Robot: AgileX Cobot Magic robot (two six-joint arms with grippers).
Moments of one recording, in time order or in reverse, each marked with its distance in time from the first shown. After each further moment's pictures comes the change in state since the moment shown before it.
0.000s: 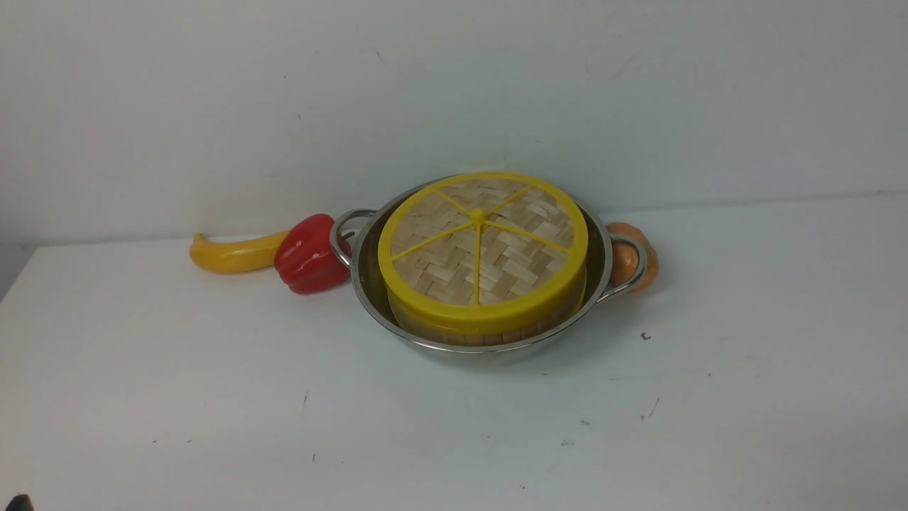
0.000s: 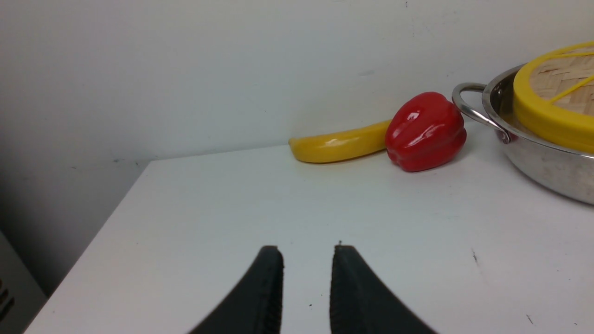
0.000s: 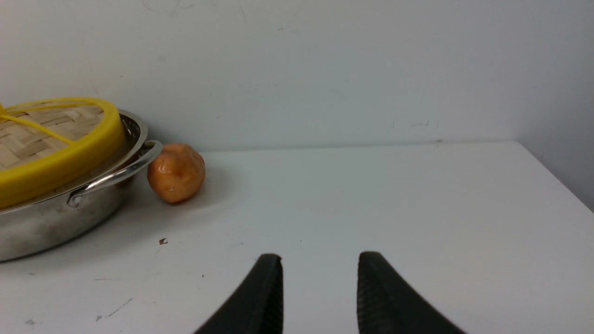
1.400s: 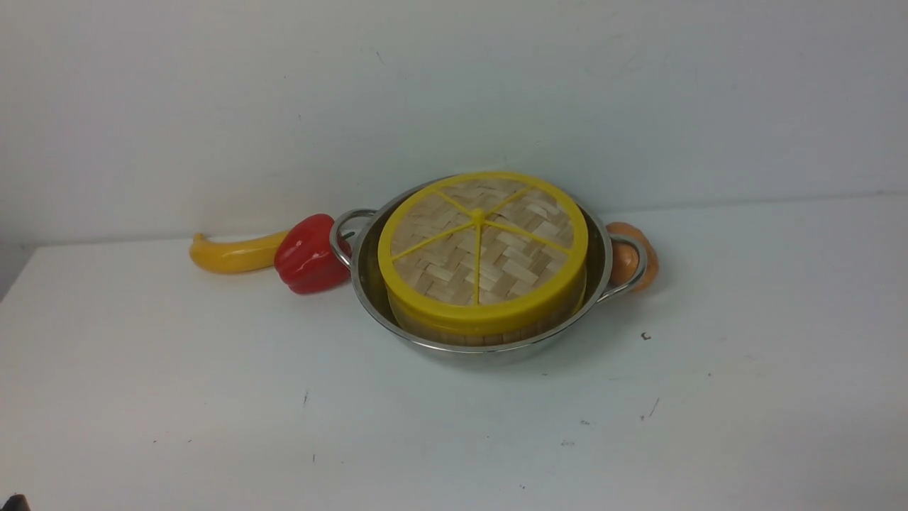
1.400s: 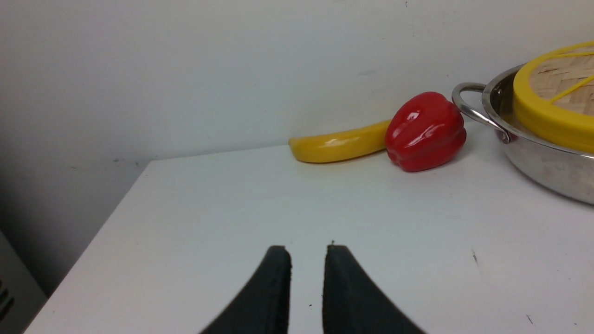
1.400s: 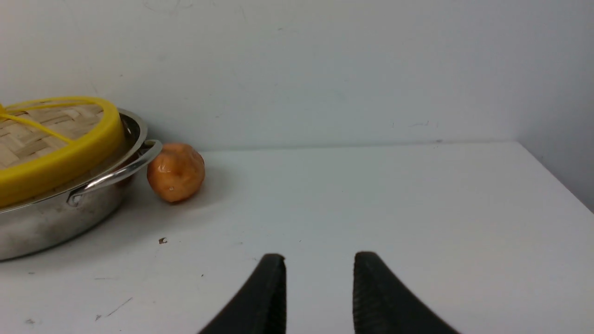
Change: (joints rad) right arm 0.000 0.000 0.000 0.000 0.000 0.000; left arm 0.000 0.000 0.000 -0.001 0.000 0.000
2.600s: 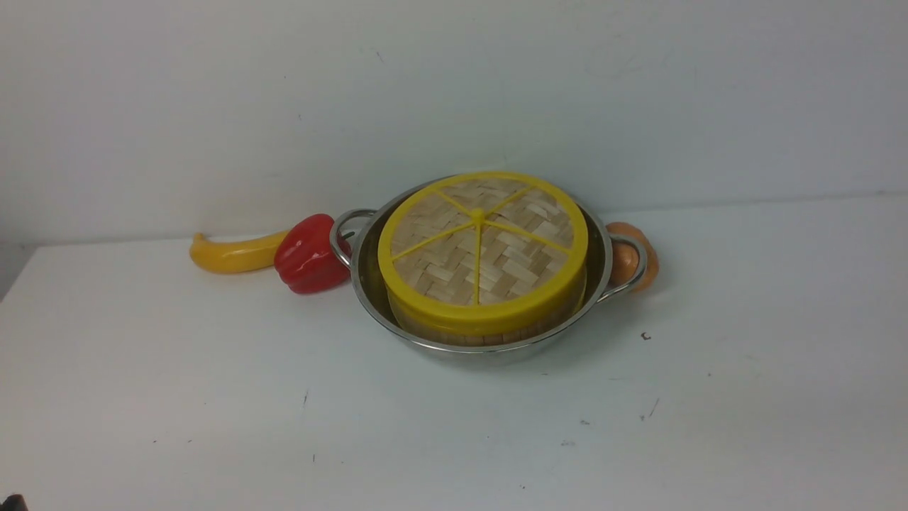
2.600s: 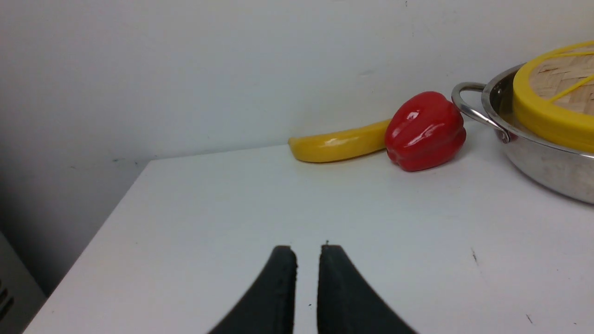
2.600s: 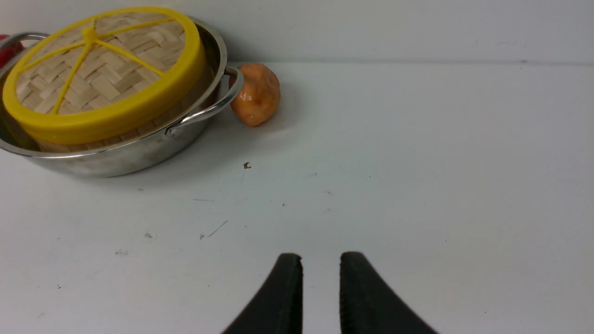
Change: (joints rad) right arm 0.203 0.370 -0.505 0.049 0.472 -0.002; left arm 0.000 0.001 0.000 0.000 -0.001 0.000
